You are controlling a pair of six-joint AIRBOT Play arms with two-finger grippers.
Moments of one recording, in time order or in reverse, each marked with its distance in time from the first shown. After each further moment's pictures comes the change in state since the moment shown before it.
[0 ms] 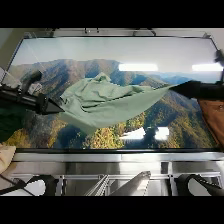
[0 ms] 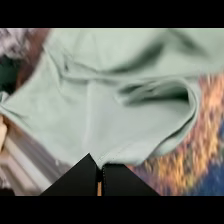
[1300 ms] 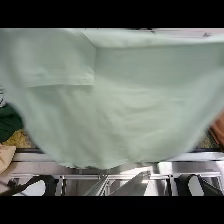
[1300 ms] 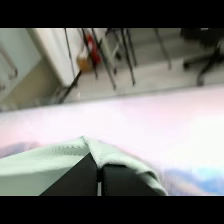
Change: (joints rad) left arm -0.094 0.027 0.885 -0.121 0.163 -0.038; right arm -0.240 0.341 0.087 0.039 -0.304 -0.004
